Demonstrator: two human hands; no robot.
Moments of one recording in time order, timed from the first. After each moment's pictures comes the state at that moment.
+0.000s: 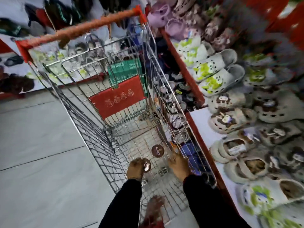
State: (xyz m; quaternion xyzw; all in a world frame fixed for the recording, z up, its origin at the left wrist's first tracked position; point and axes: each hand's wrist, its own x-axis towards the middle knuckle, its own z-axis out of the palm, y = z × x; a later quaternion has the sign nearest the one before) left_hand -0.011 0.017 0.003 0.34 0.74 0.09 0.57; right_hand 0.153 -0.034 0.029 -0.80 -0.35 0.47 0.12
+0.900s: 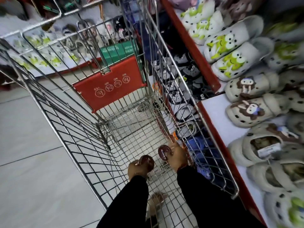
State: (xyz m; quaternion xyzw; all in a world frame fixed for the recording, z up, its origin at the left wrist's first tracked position) left_hand 0.000 0.028 -0.105 0.24 0.80 0.09 0.54; right_hand 0.154 0.005 -0.094 -0.86 -0.28 0.40 0.18
